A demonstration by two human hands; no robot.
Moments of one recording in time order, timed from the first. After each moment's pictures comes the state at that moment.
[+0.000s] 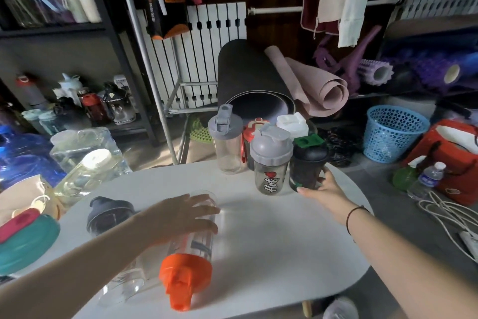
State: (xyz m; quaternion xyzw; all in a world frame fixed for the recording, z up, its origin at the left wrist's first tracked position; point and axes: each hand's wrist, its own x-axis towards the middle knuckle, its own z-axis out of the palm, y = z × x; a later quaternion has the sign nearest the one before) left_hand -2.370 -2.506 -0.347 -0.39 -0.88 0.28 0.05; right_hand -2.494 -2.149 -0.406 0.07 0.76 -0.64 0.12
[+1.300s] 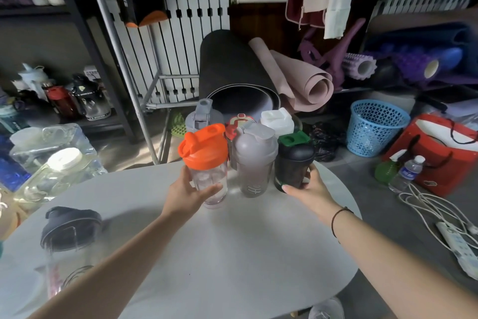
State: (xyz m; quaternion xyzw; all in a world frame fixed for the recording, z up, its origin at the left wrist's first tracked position) left_hand -2.437 -2.441 -0.390 0.11 -0.86 -0.49 0.08; right_hand -2.502 -2.149 -0.418 0.04 0.79 -0.61 0.07
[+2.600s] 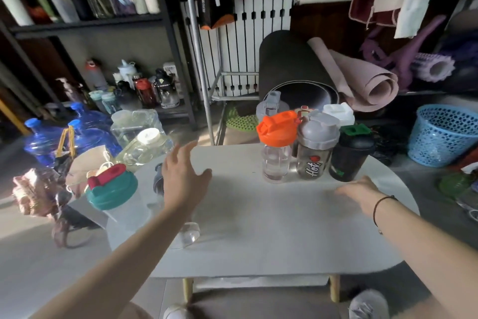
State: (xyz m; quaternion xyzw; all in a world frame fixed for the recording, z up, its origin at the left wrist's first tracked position) left_hand -2.301 -2.511 -0.314 0.25 -0.90 -0.28 0.22; right_hand -2.455 -2.186 -0.384 0.21 0.85 -0.47 0.13
